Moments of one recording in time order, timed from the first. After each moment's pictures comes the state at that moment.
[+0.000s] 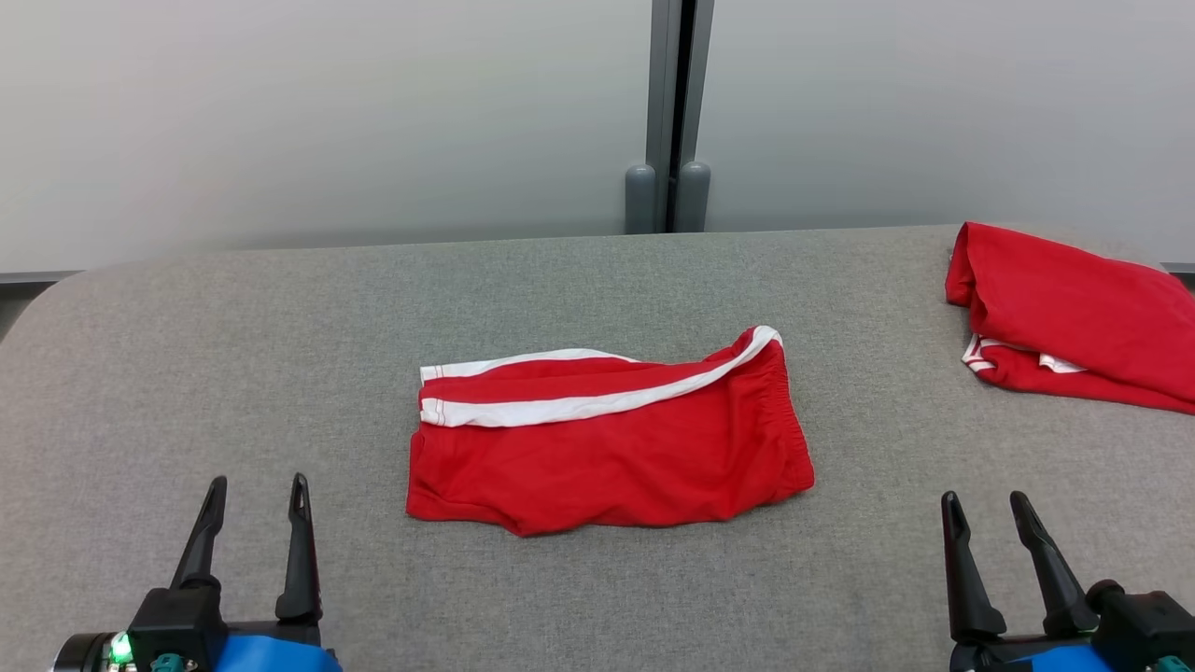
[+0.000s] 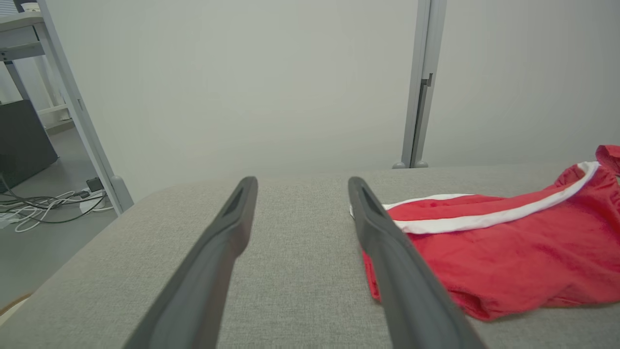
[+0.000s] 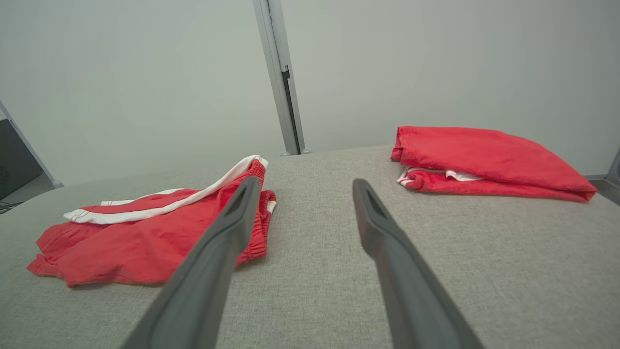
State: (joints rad) left arm 0.04 0.21 -0.08 0.17 -0.17 0.02 -0.26; right arm 0.08 -0.05 -0.05 0.13 0.21 0.13 -0.26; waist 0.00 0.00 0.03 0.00
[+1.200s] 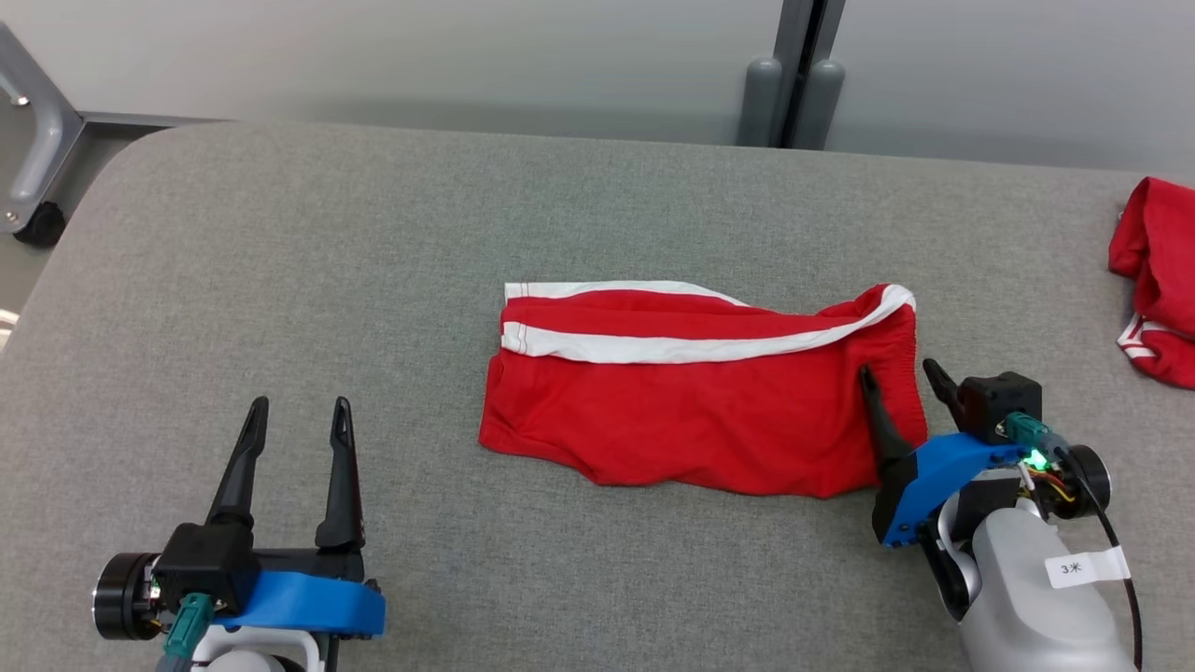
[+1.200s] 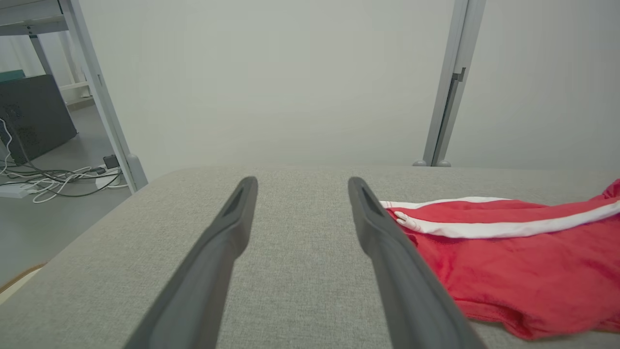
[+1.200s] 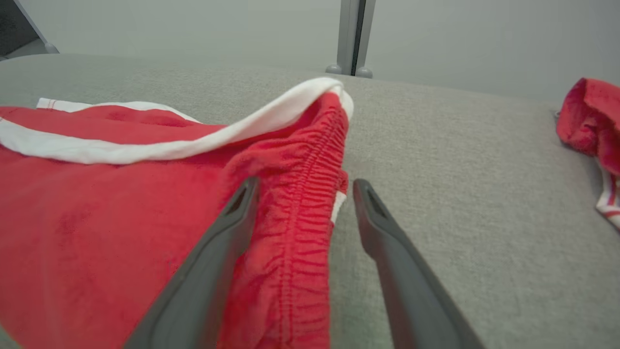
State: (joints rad) left arm -0.06 0.09 -0.03 0.17 -0.10 -0.08 -0.26; right arm -0.50 -0.05 -0.05 0.82 -0.02 0.13 -0.21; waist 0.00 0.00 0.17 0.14
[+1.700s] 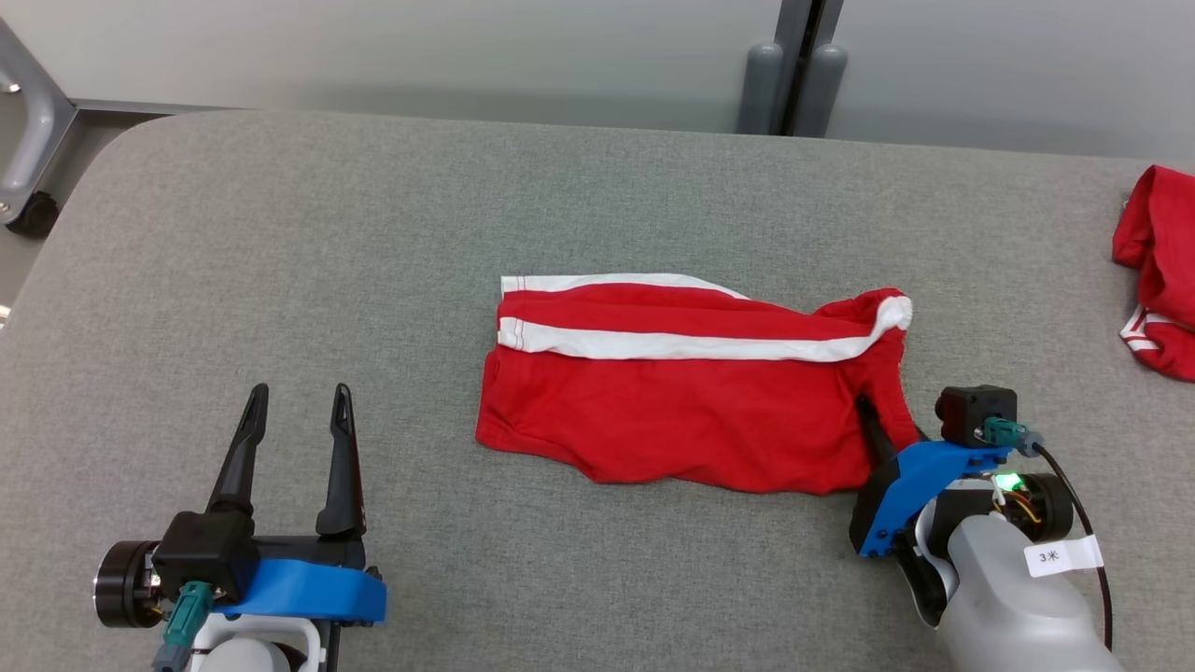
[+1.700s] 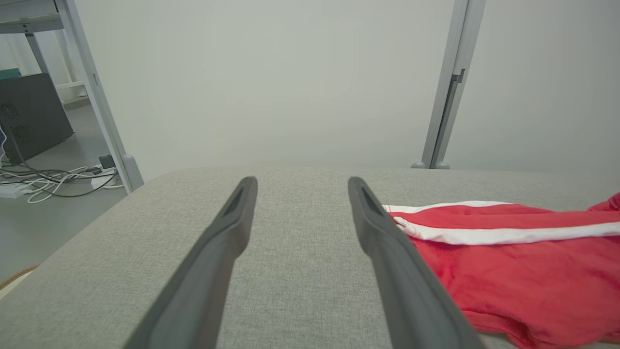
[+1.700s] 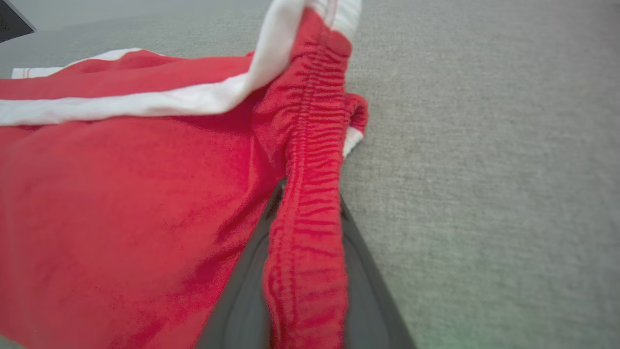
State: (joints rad) left arm -0.09 0.07 -0.01 0.17 -0.08 -0.10 -0.26; right arm -0.62 -0.05 0.03 1.13 0.13 0.13 -0.24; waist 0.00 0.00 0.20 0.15
